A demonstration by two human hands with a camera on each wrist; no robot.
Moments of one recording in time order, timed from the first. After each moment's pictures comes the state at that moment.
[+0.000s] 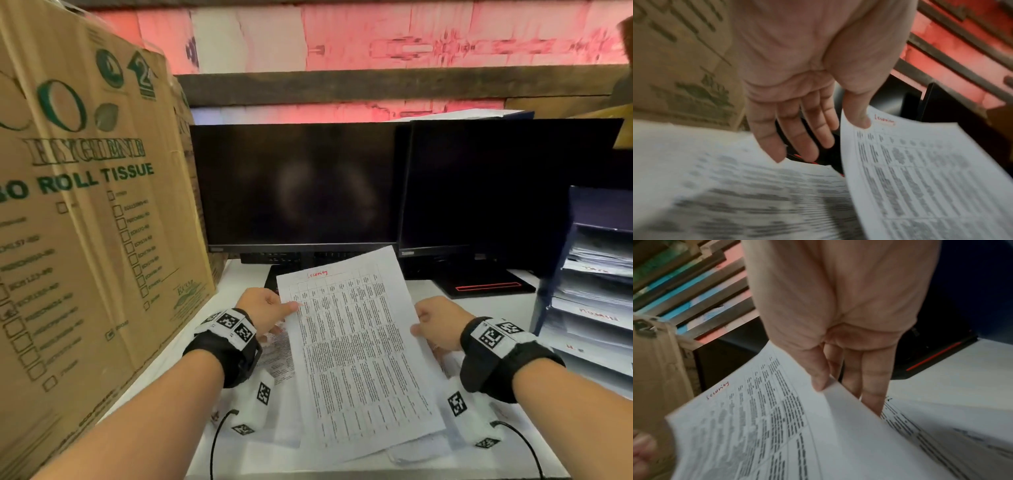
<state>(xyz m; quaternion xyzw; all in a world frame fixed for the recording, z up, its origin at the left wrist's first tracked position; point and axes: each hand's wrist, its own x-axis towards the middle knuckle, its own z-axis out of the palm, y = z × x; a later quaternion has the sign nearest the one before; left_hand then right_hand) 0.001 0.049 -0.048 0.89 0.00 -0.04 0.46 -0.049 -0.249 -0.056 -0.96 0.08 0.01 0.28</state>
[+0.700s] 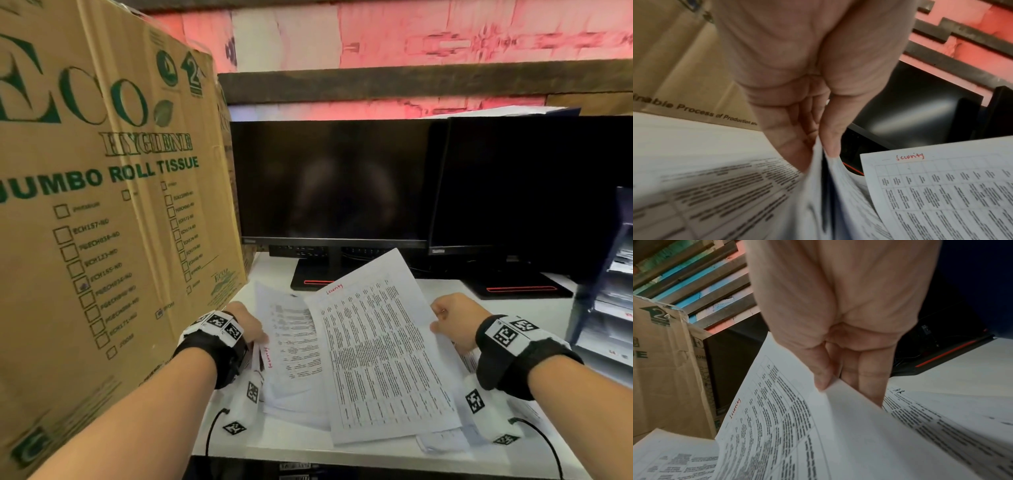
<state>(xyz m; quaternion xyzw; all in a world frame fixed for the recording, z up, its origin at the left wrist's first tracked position) 0.000 0.130 -0.064 0.97 0.12 -0.10 0.18 -0.046 -0.224 -0.056 -0.96 0.10 -0.01 0.25</state>
